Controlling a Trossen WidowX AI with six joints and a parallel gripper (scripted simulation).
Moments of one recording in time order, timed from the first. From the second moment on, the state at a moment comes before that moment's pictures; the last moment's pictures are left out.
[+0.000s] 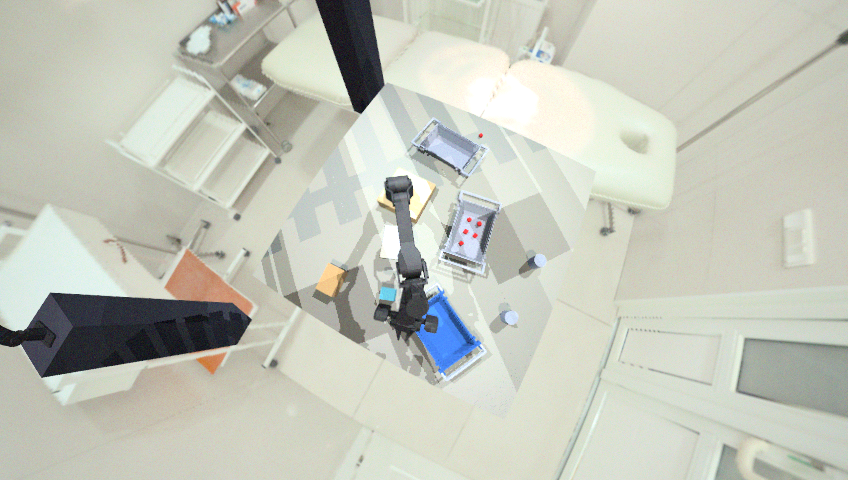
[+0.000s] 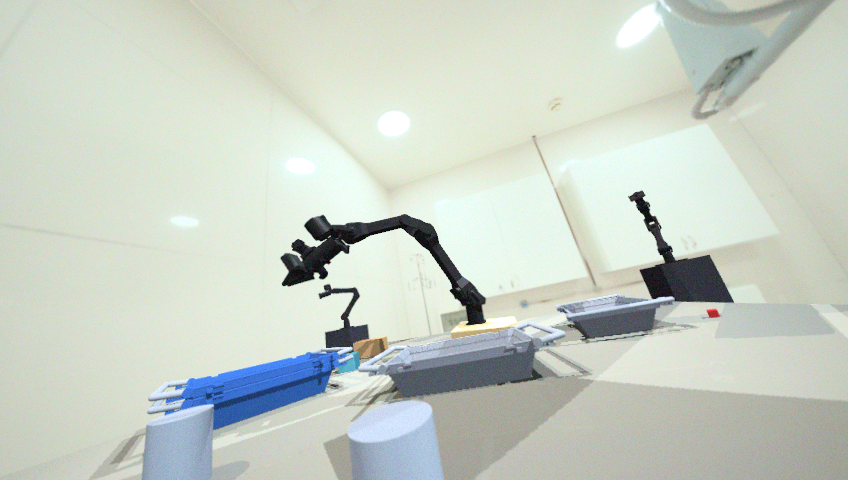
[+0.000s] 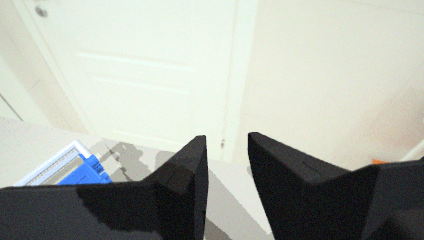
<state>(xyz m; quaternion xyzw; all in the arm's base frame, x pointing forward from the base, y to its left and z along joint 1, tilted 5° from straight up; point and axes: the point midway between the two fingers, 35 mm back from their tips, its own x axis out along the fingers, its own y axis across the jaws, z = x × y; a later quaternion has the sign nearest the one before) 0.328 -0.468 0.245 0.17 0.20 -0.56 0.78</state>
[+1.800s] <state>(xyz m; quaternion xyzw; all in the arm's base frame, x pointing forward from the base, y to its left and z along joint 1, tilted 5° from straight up) 0.371 0.181 0.099 -0.04 0.67 0.10 0.74</state>
